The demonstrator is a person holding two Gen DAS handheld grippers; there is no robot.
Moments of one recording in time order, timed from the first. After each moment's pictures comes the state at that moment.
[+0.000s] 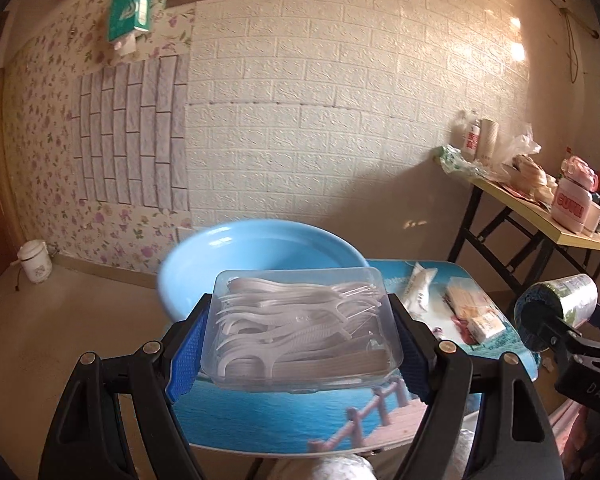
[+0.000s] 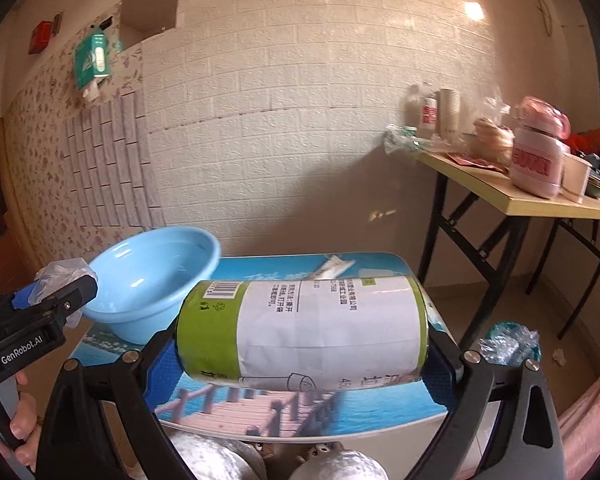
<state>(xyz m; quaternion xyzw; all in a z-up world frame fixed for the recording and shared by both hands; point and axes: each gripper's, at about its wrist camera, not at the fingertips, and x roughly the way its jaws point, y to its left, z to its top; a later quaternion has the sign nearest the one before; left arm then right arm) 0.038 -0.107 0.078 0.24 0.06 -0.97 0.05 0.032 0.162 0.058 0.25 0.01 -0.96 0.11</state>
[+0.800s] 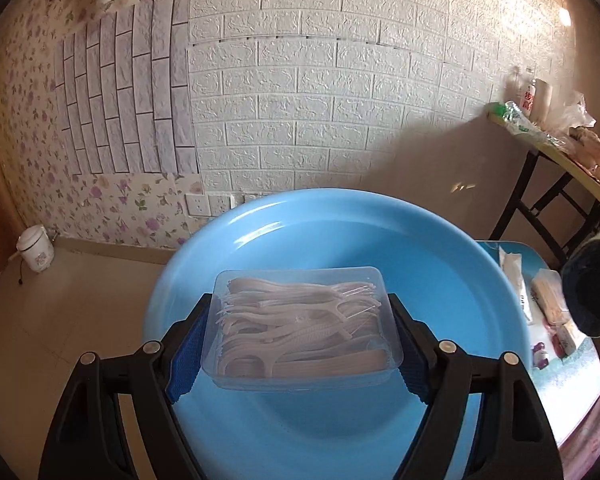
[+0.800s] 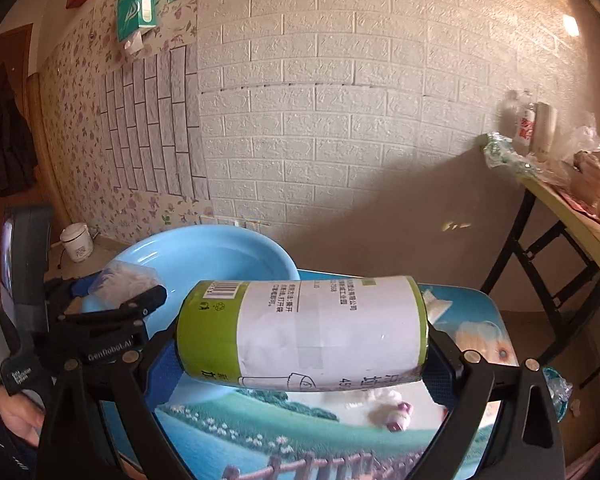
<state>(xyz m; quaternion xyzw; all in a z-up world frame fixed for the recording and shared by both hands) -0.107 -0.178 0.008 0.34 0.04 -0.94 0.06 -0.095 0.050 0.049 0.29 0.07 -0.94 0.18</state>
